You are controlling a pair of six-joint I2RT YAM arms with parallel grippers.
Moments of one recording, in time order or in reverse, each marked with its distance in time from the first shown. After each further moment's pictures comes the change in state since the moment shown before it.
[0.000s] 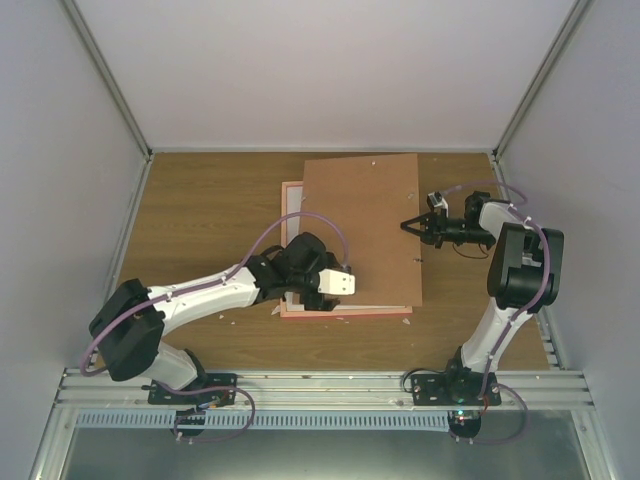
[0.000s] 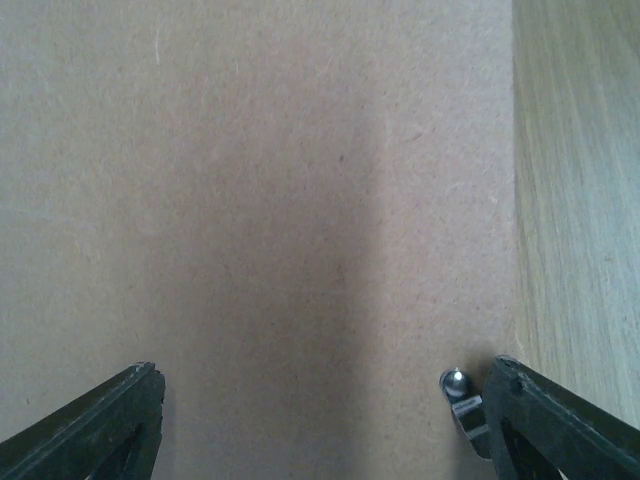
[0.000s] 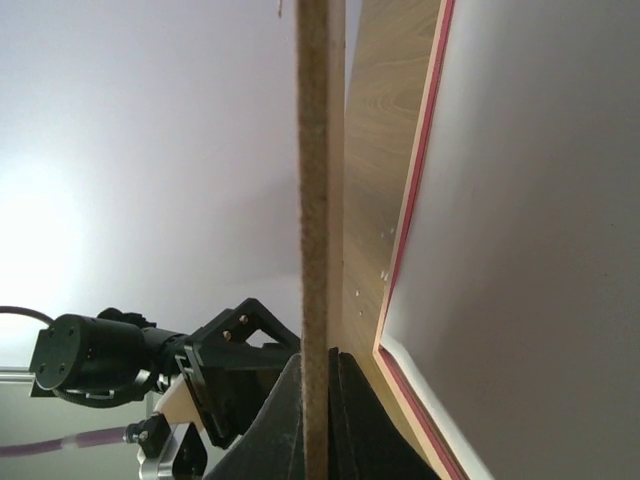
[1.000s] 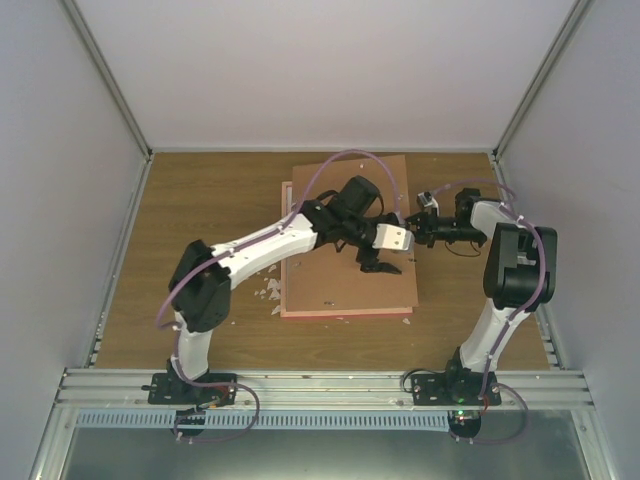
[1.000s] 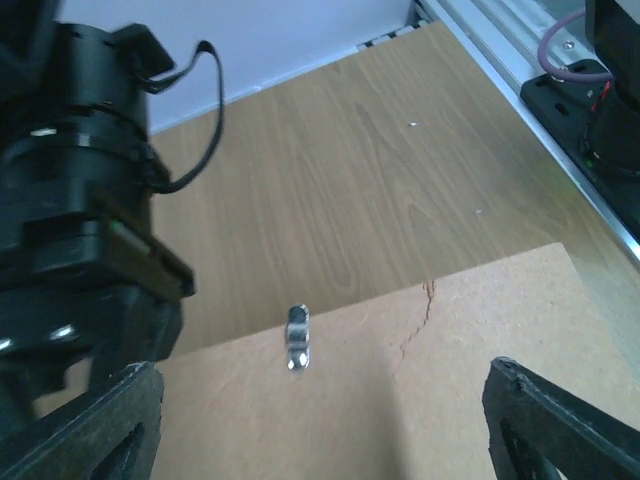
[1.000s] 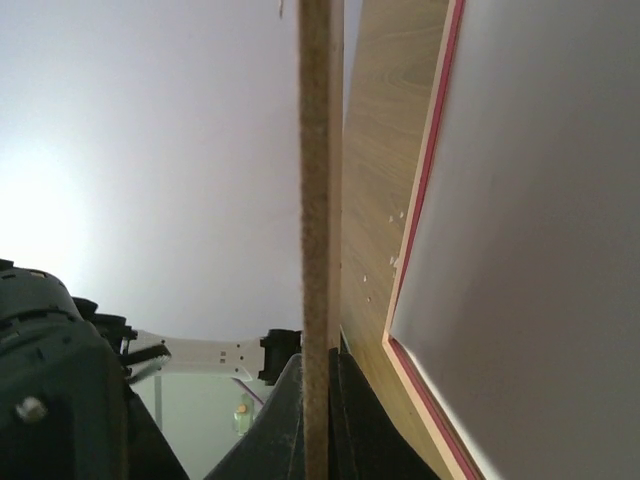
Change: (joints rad) left arm 0.032 0.449 0.736 -0.194 0.444 0.060; right arm 0.060 0.000 0.000 0.048 0.004 0.069
